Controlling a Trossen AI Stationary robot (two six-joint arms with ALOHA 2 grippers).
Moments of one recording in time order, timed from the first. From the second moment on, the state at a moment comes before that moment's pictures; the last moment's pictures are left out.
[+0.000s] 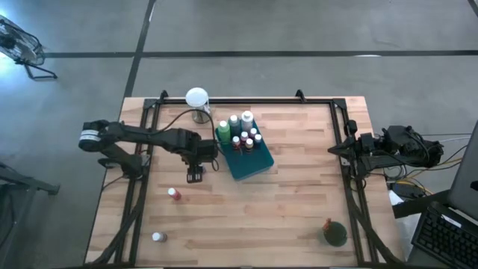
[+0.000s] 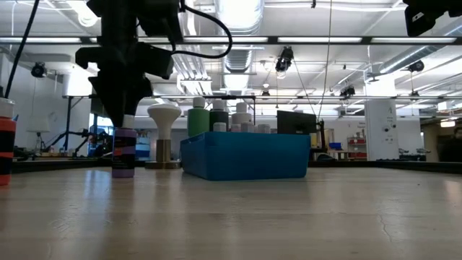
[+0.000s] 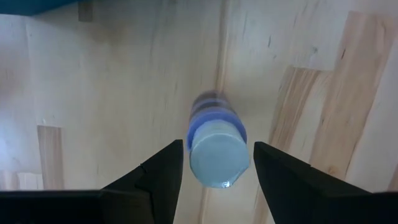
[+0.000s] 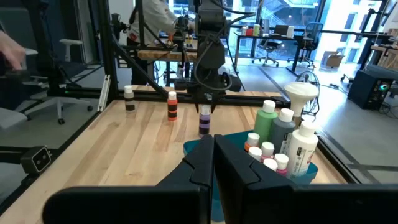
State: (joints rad) left arm 0.05 1.46 1.05 -1.00 -0.02 -0.06; right arm 0.12 0.09 0.58 -0.59 0.08 0.00
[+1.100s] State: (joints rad) left arm 0.05 1.45 1.04 -0.96 -0.02 -0.05; right arm 0.12 0.09 0.58 -0.59 0.08 0.00
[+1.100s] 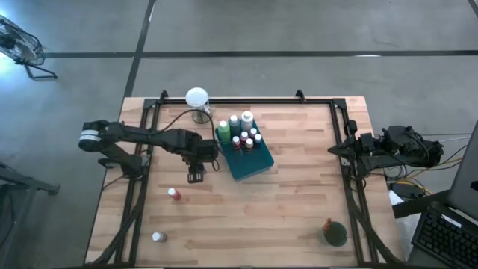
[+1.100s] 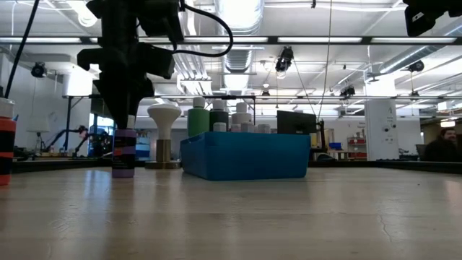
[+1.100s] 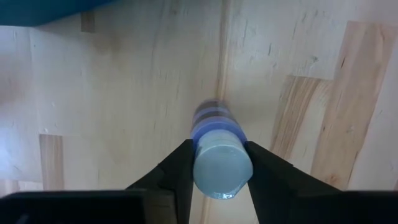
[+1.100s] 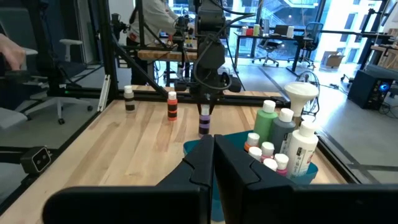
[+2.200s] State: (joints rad) left arm 0.05 1.45 1.24 -1.05 -0.04 0.02; right arm 0.12 0.09 0.58 -0.59 0.08 0.00
